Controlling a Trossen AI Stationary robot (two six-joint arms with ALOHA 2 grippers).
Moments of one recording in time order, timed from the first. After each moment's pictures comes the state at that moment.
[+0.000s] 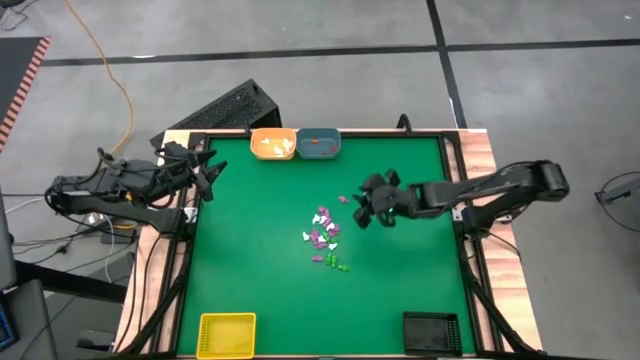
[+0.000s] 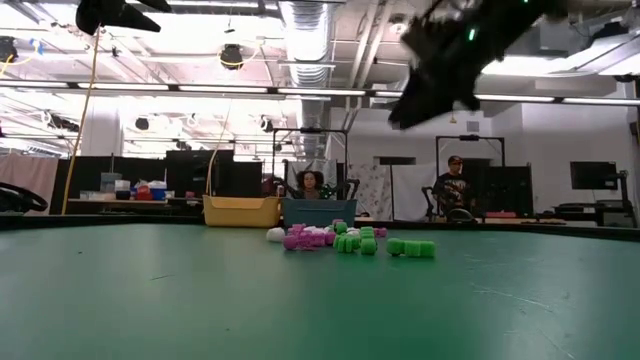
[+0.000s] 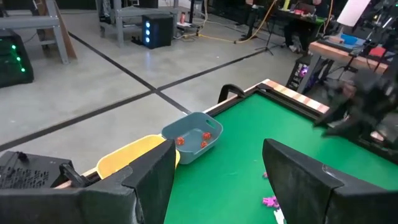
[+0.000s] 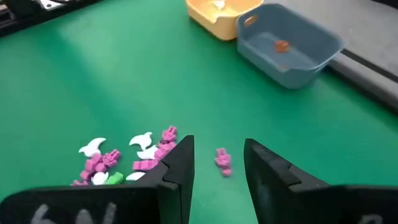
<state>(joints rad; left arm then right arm) -0.11 0.50 0.86 -0.57 -0.79 -0.34 0.06 1.26 0.85 -0.27 0.55 0.50</state>
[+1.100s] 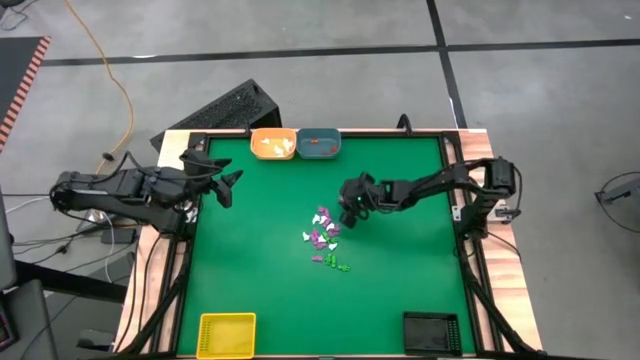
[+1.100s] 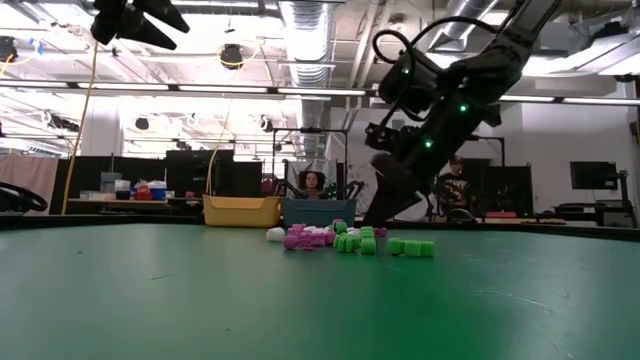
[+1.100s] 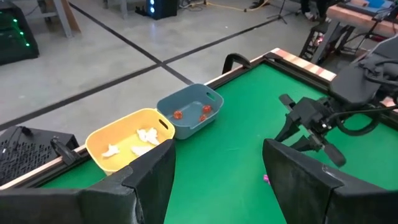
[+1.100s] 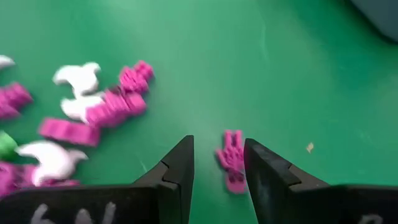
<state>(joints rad) -0.11 0.66 0.86 -0.59 -0.77 -0.44 -0.17 1.68 0.78 0.13 0.21 0.20</state>
